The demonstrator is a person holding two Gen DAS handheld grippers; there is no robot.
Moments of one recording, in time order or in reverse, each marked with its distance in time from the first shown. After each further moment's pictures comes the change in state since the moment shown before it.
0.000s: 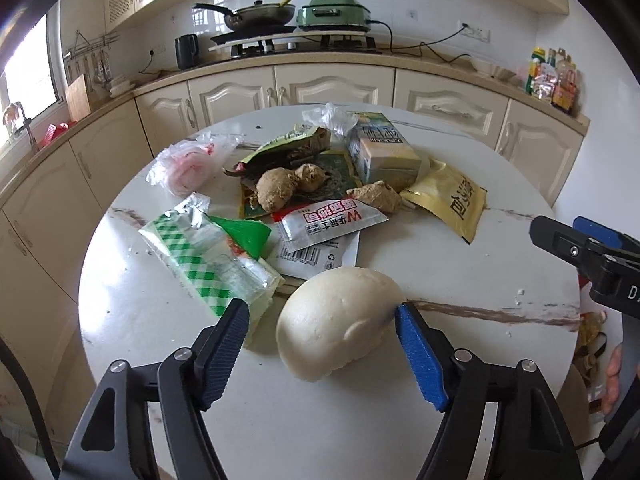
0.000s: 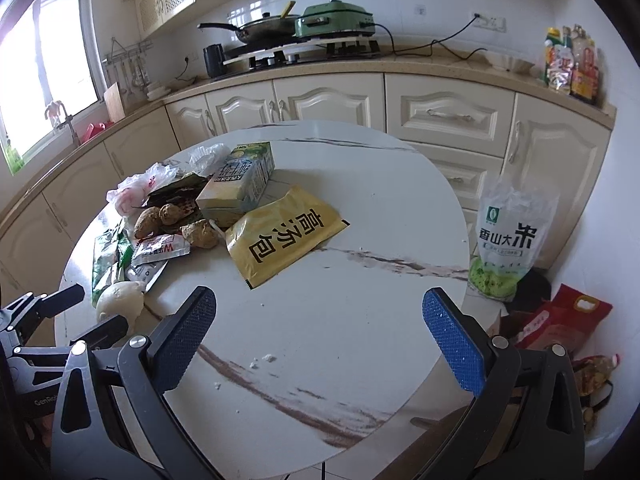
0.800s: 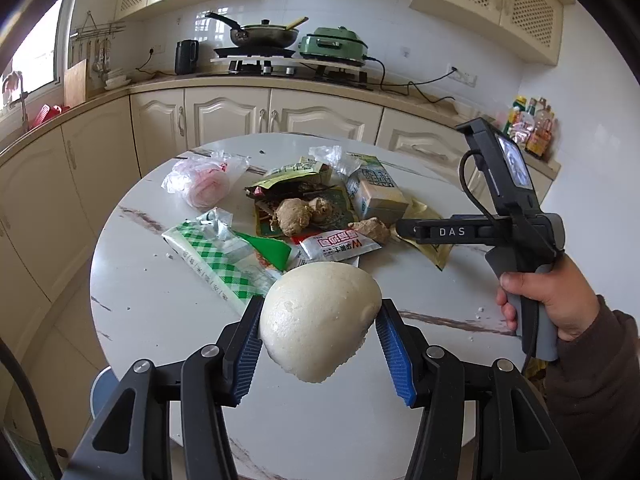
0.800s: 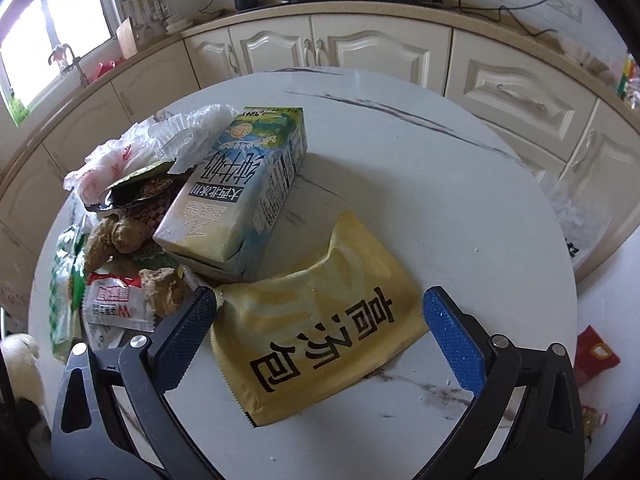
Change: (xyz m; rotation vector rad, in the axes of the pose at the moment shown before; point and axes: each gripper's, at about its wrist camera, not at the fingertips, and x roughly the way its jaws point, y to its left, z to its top) left arm -0.058 0.077 -0.023 -0.104 -0.135 -0.149; right arm 0.121 0.035 0.062 -0.156 0.221 0.053
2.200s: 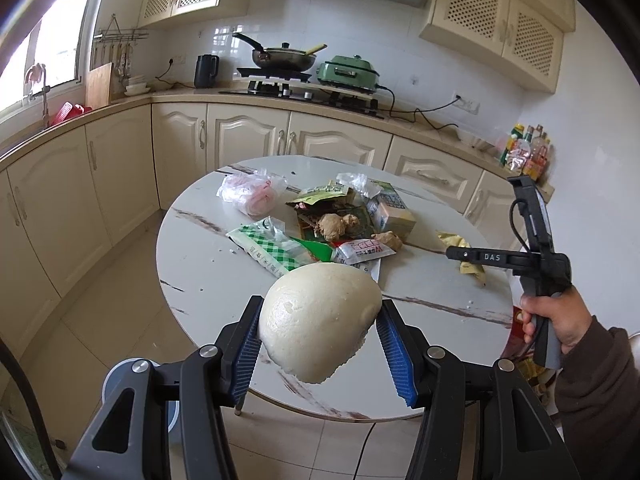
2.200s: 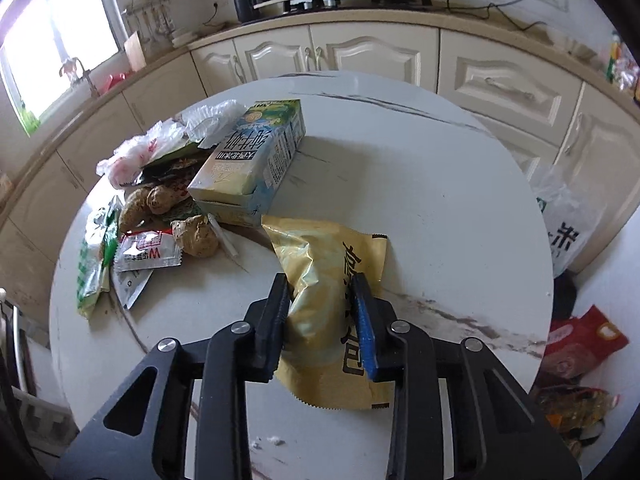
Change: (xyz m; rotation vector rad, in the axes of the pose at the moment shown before) left arm -0.143 0.010 -0.031 -0.055 -0.065 -0.008; right arm -0.048 -0.025 -0.046 0.102 -0.058 0.082
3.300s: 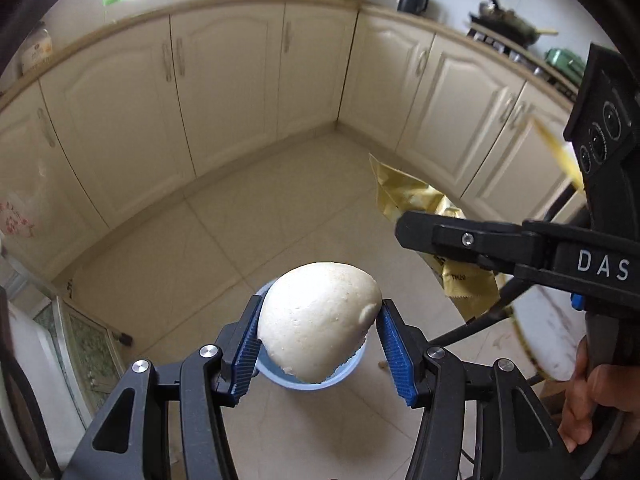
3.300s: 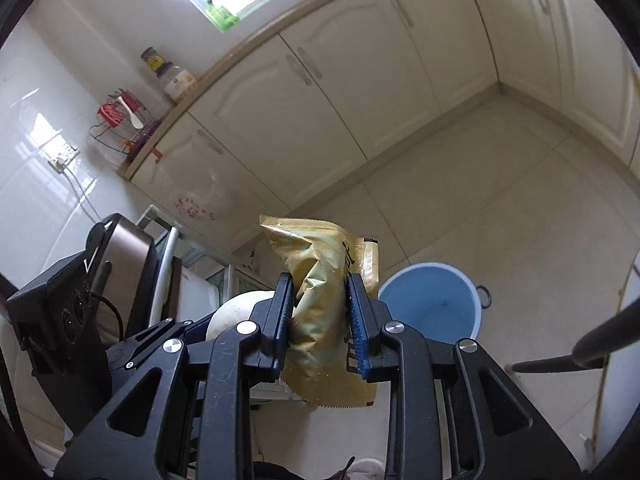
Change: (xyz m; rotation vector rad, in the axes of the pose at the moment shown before) left arm 0.056 0.327 -0.086 -0.364 0.240 0.438; right arm 0.213 0.482 -0.065 -0.298 0.329 0.715
